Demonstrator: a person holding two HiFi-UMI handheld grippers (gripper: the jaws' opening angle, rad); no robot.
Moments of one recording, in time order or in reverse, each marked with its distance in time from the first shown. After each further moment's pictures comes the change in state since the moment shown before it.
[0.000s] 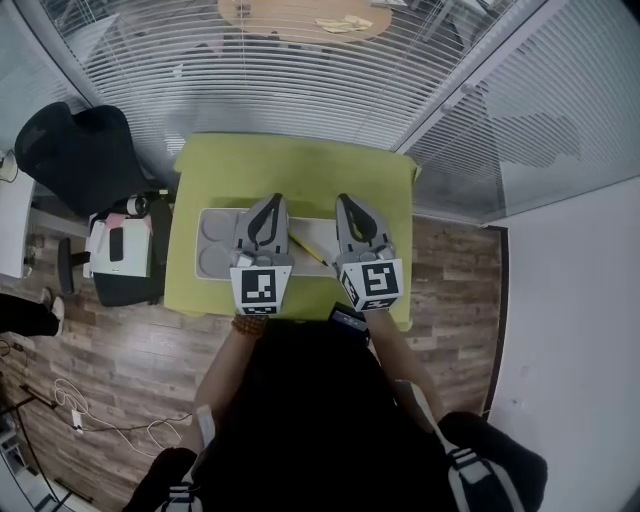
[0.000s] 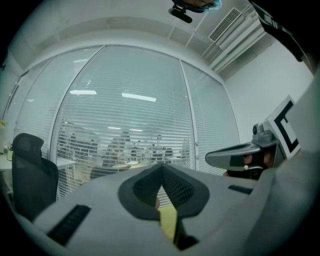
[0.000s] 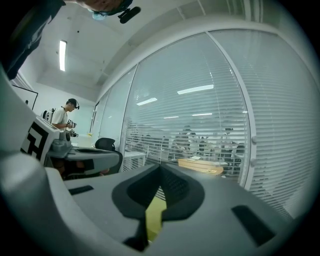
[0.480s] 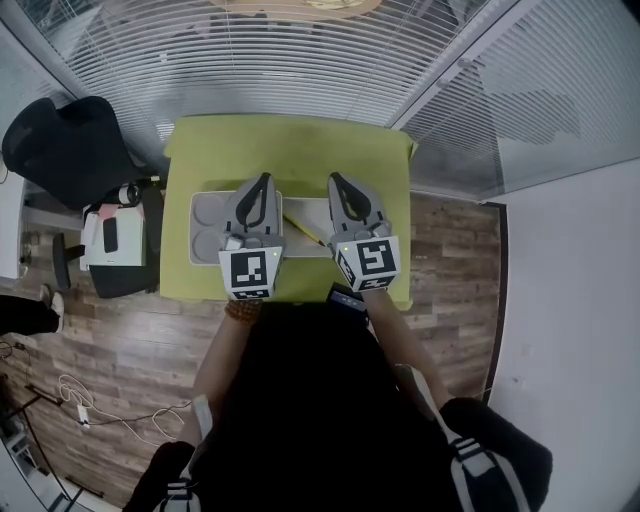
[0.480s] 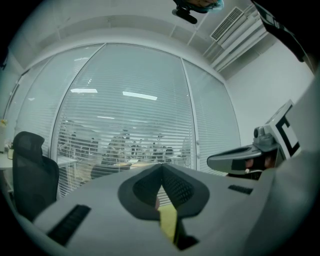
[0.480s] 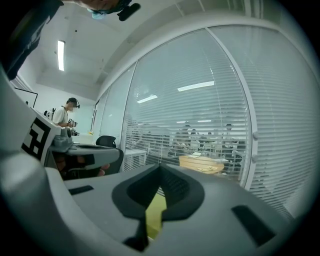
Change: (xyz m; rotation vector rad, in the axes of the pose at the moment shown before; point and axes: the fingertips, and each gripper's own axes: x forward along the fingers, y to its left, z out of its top) left arm 0.008 0.005 -0.003 -0.007 0.006 0.004; right arm 0.008 -0.005 -0.010 0.003 0.025 0.010
